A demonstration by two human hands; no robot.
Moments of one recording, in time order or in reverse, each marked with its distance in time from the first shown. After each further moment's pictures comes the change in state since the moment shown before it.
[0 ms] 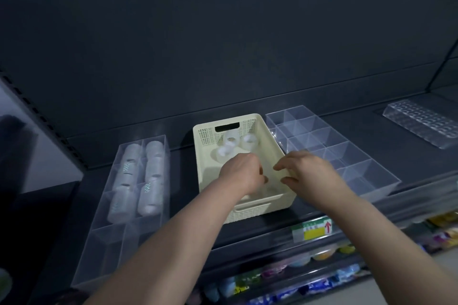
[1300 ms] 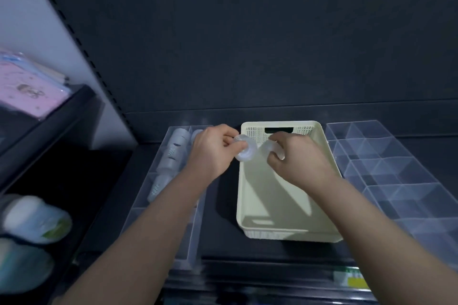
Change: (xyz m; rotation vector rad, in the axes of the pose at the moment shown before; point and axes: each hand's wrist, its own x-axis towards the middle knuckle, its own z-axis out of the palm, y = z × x) left_hand -0.032 -0.106 -0.061 -0.534 0.565 -0.293; right_hand 0.107 -0.076 0.014 0.223 0.091 -0.170
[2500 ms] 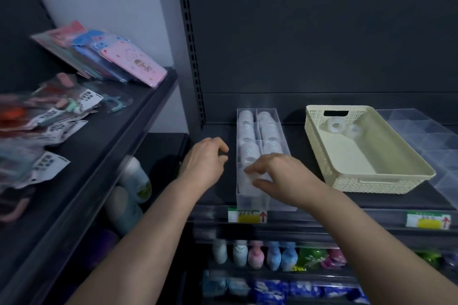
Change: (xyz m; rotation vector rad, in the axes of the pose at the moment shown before) left_hand -0.105 -0.155 -0.165 0.333 -0.033 0.087; right_hand -0.088 -0.225 0.067 -0.032 -0.252 -0.310
